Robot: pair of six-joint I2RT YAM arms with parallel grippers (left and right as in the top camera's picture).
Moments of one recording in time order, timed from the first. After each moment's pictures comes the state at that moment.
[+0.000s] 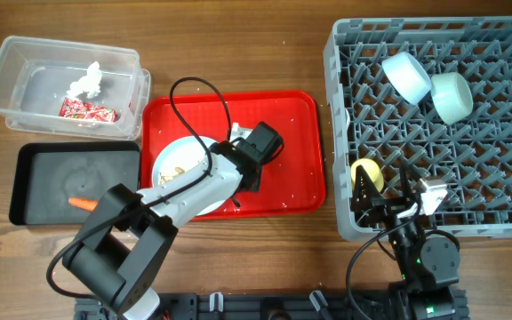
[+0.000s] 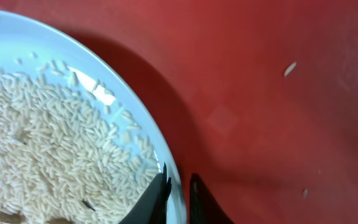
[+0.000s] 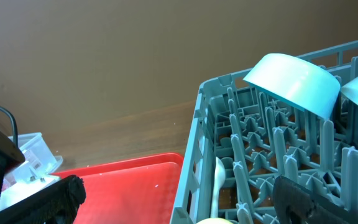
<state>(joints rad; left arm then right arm) -0.70 1.78 1.02 -0.63 -0.28 -0.52 0.16 0.02 0.01 0.00 -0.05 0.34</state>
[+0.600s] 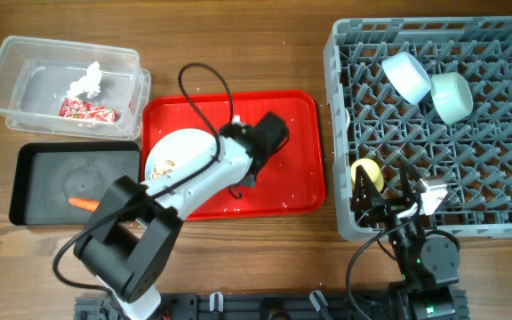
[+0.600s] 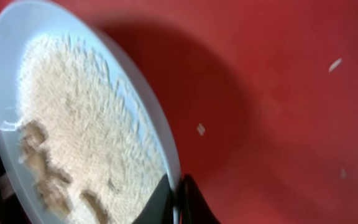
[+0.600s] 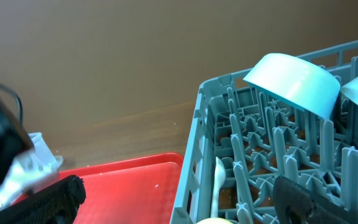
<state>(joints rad) -0.69 1.83 1.24 -0.97 -0.38 -0.50 0.16 0.02 0.01 0.00 -0.05 0.34</state>
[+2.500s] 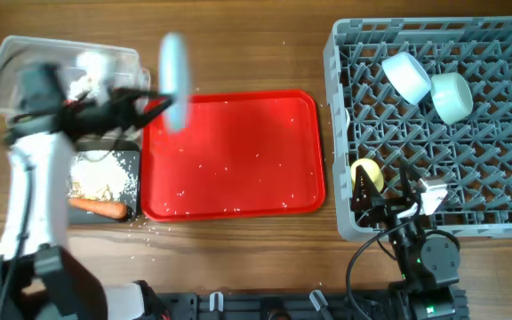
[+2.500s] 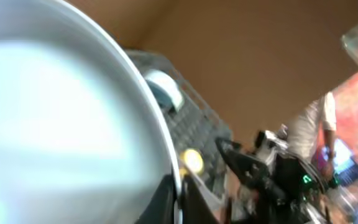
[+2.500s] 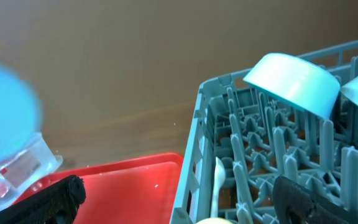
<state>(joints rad) 0.25 1.53 1.18 -0.65 1.45 0.27 0.16 0.02 0.01 0.00 -0.05 0.34</state>
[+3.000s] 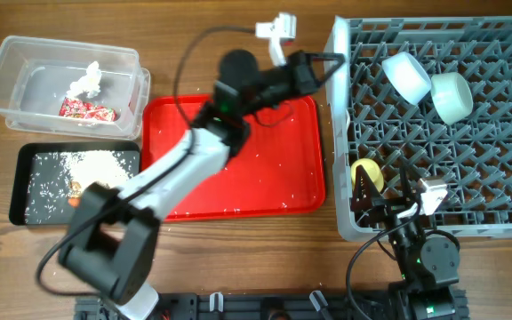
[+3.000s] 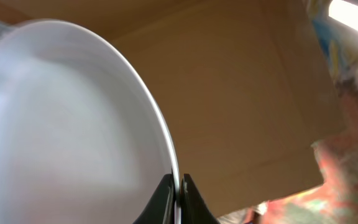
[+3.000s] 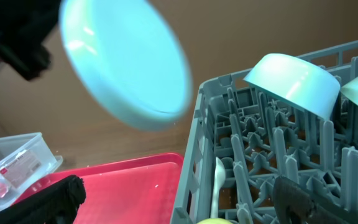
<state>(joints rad) -0.60 1.80 1.19 0.69 0.59 -1.25 0.16 0.02 0.01 0.00 -0.05 0.34</state>
